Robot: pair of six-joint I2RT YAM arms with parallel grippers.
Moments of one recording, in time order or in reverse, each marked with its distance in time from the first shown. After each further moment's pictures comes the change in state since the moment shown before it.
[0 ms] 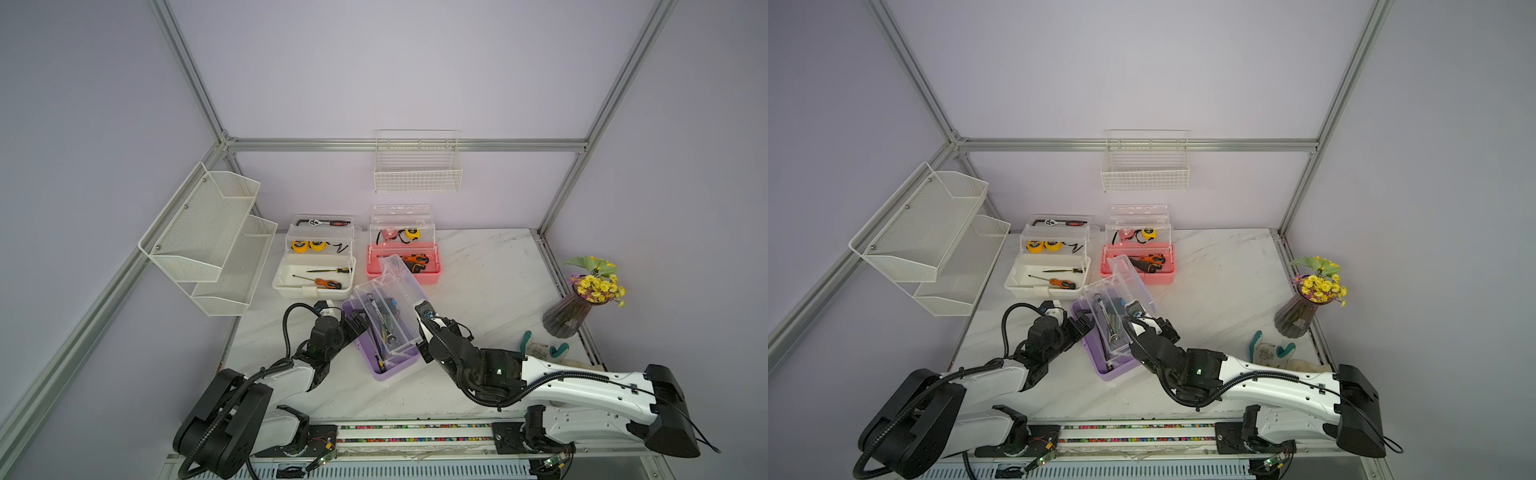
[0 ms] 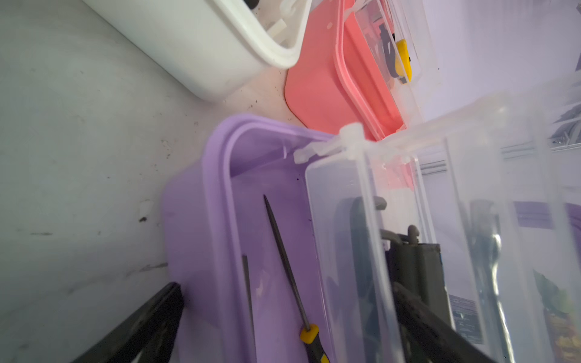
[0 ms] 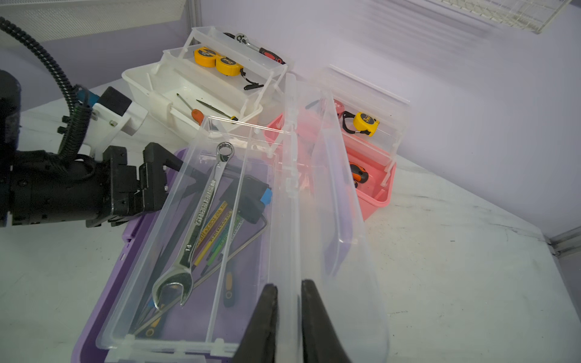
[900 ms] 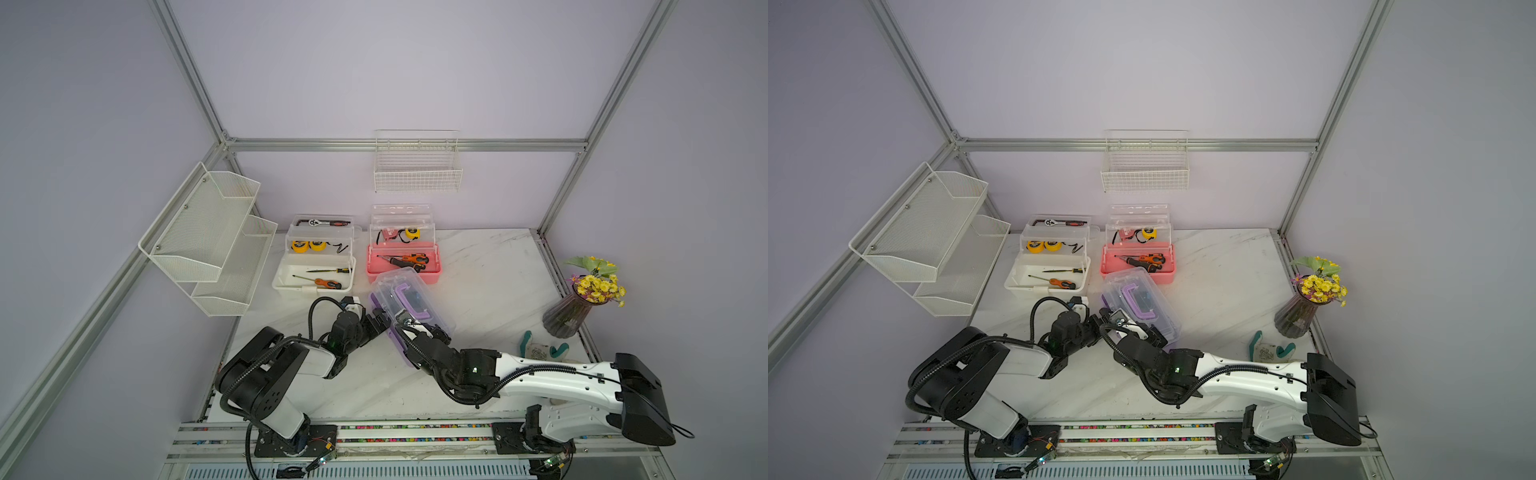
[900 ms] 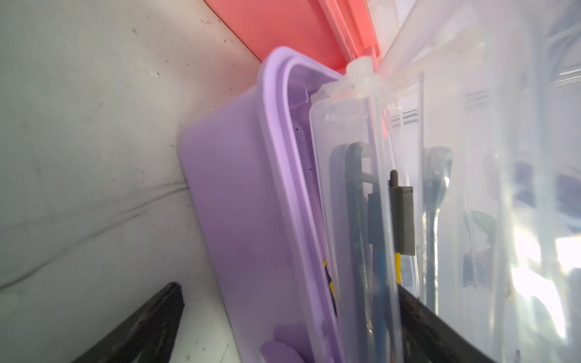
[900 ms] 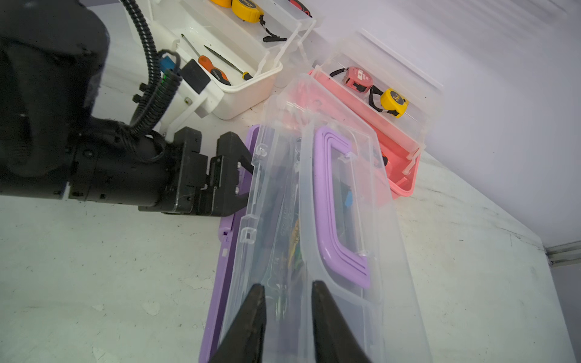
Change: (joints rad) left arm -0.097 0.226 0.102 0.157 0.096 -0.042; right arm 0.013 0.151 0.023 -0.018 -0.034 -0.014
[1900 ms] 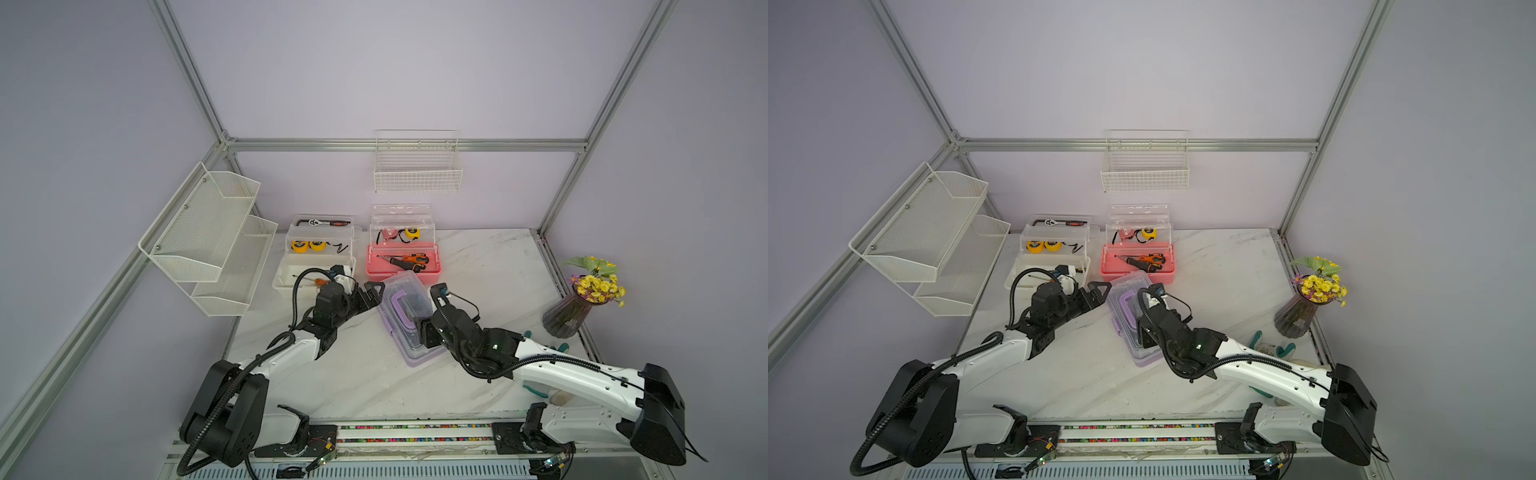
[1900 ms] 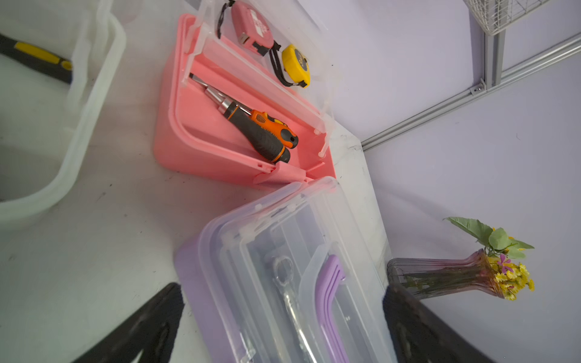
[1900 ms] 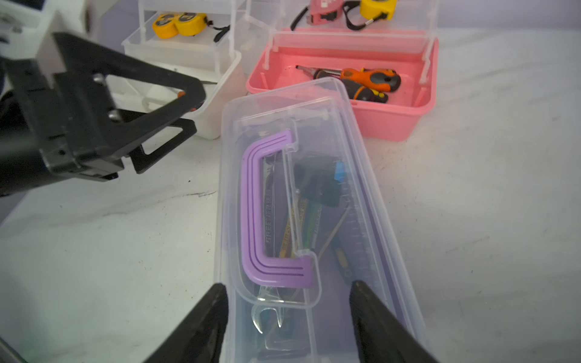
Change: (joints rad) left arm 0.134 -0.181 0.288 -0.378 0.076 0.280; right arm -0.285 -0.145 -0.009 -0.124 -0.345 0.473
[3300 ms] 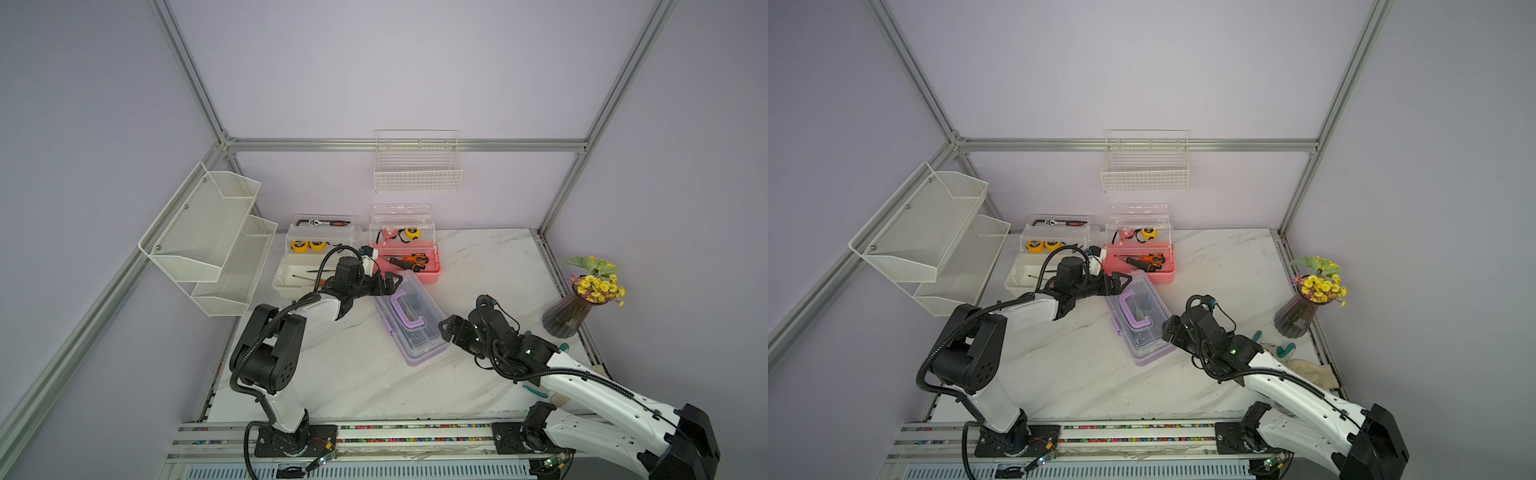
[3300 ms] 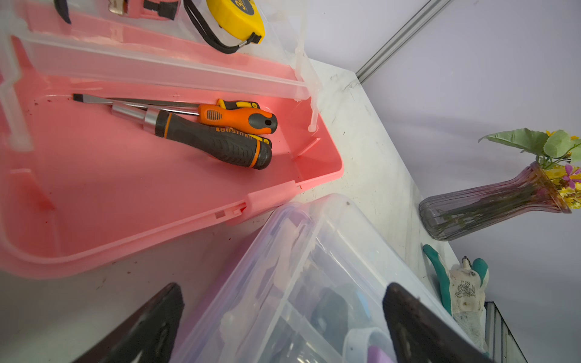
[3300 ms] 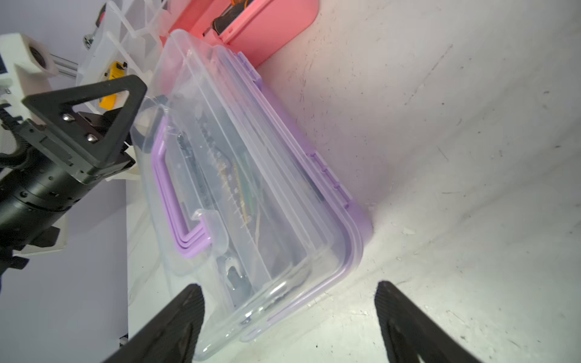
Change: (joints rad) left arm 0.026 0.392 0.314 -0.071 0.233 0.330; right arm -0.206 -0.190 -0.214 -0.082 -0.261 0.478
